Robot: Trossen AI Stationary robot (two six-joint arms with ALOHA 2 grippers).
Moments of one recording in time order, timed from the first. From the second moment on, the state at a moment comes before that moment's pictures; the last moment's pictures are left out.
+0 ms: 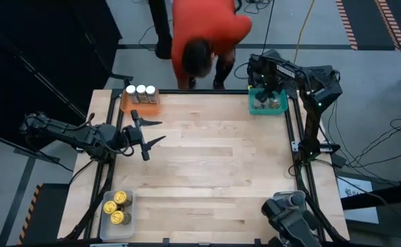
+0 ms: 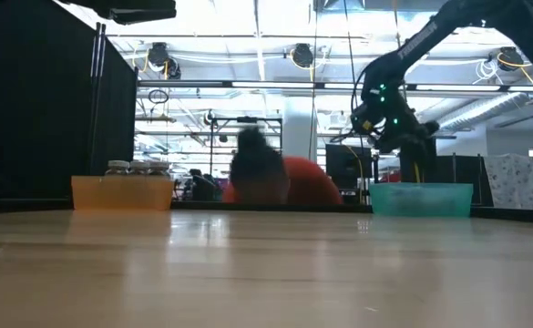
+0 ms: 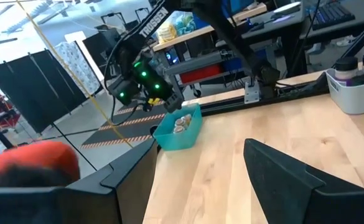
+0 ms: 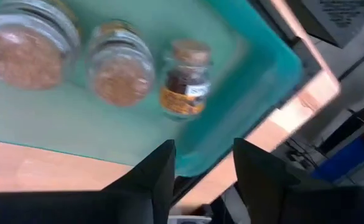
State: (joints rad) left arm -0.22 0.73 0.56 0.11 -0.53 0.33; right arm -1.02 1.99 1.62 -1.52 0.34 0.01
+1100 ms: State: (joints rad) left arm -0.22 0.73 0.56 0.07 -0.53 0.35; right arm -1.07 2.01 1.46 -1.34 0.26 -0.11
